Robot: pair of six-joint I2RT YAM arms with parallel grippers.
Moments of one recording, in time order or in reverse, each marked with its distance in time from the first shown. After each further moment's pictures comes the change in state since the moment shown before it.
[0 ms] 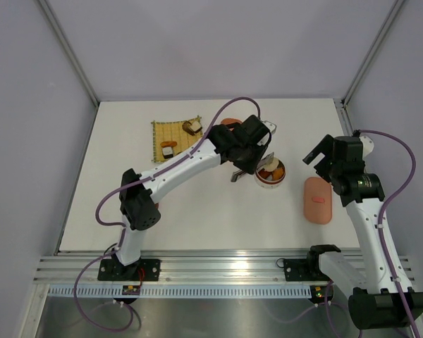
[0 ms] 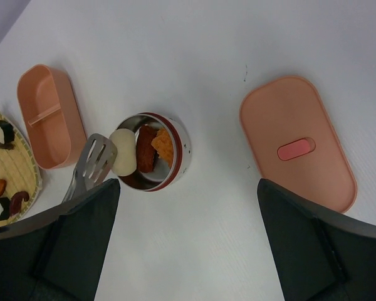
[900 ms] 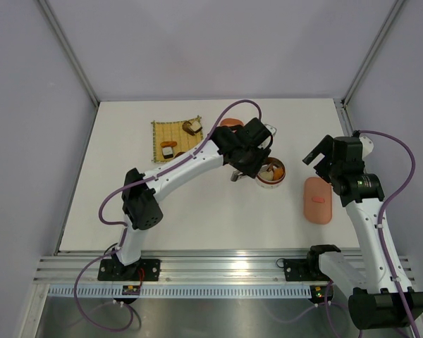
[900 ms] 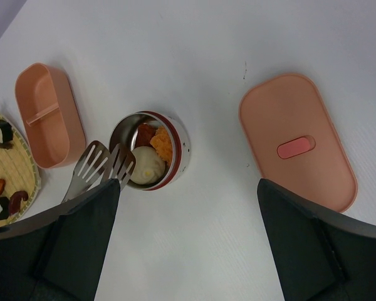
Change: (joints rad) left arm -0.019 0.027 0.000 -0.027 -0.036 0.010; right arm 0.000 0.000 -0.005 -0.003 0.001 0.005
